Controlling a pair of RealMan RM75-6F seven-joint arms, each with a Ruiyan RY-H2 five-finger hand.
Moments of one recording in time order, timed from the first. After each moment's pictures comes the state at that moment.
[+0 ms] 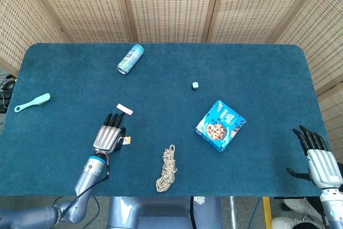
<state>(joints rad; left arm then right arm) -0.54 -1.77 -0.15 -1.38 1.13 1.09 0.59 0.10 -1.05 0.04 -1.65 -1.45 1.36 0.11</state>
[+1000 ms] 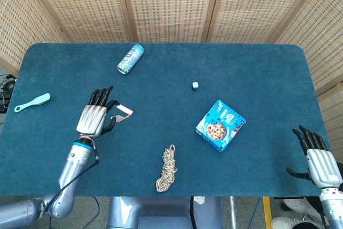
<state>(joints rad) -0.55 -1.53 -0.25 -1.67 1.18 1.22 0.47 0.11 -1.05 0.04 -1.65 -1.44 1.35 0.10</state>
